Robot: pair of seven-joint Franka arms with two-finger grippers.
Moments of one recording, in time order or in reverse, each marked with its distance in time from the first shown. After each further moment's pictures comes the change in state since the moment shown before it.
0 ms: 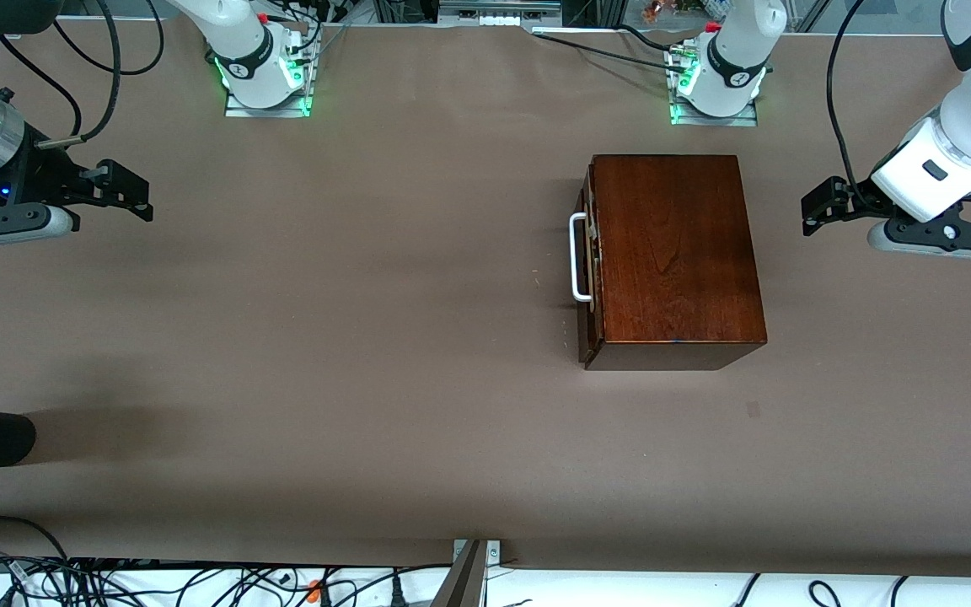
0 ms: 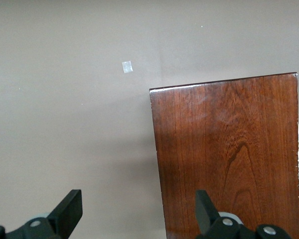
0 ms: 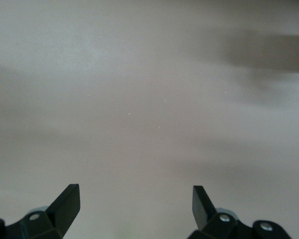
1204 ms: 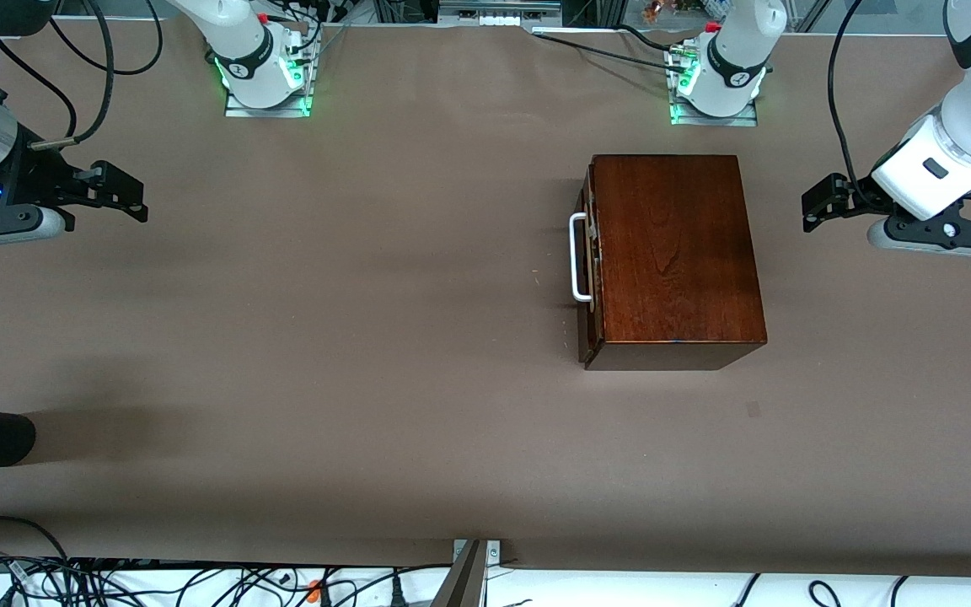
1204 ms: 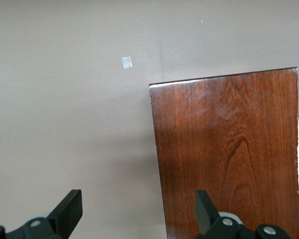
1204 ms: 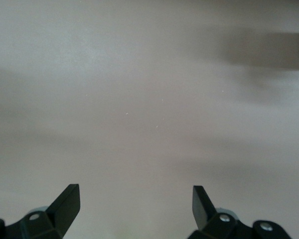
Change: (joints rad) left arm 0.000 0.001 -0.001 0.010 0.000 -0.031 0.001; right arm -0.001 0.000 -0.011 0.000 0.000 -0.001 0.000
